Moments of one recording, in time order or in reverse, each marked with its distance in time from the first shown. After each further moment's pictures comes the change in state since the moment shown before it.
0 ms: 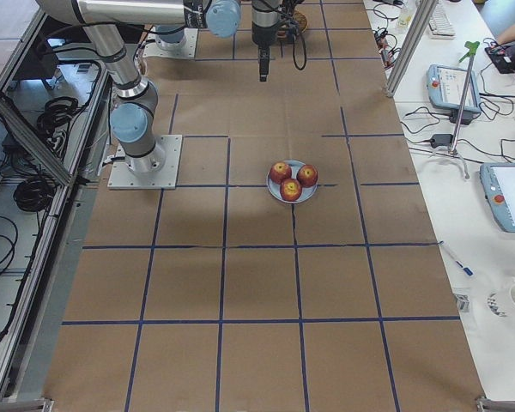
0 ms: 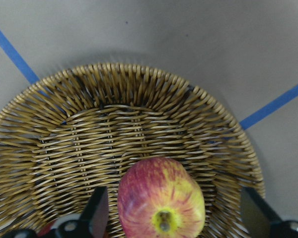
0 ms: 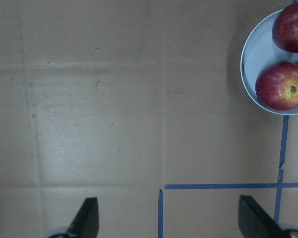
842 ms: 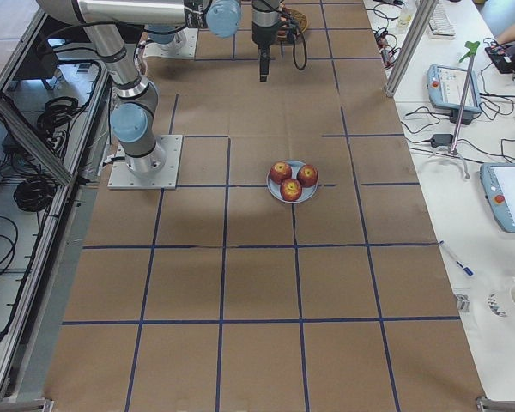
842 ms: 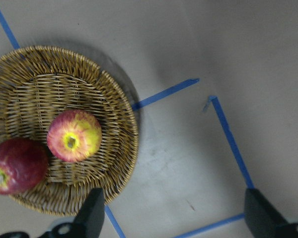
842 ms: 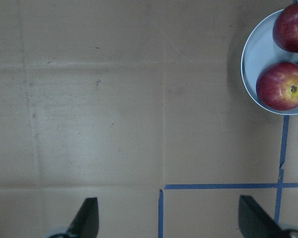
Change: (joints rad) left arm -0.130 0.143 0.044 -0.151 0.036 -0.186; right arm 0.001 0.000 0.001 0.000 0.000 0.000
